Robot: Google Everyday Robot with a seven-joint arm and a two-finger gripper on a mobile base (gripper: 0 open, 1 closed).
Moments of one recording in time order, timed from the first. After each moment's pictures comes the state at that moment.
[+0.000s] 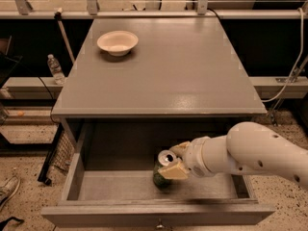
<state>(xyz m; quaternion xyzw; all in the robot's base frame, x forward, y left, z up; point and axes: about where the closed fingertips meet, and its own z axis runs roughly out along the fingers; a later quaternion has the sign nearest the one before) 0.451 -0.054 0.690 -0.48 0.80 0.18 0.32</state>
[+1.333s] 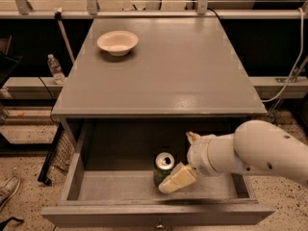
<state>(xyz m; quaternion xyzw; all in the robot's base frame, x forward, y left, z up) 0.447 -0.064 0.707 -0.48 0.80 0.16 0.33</state>
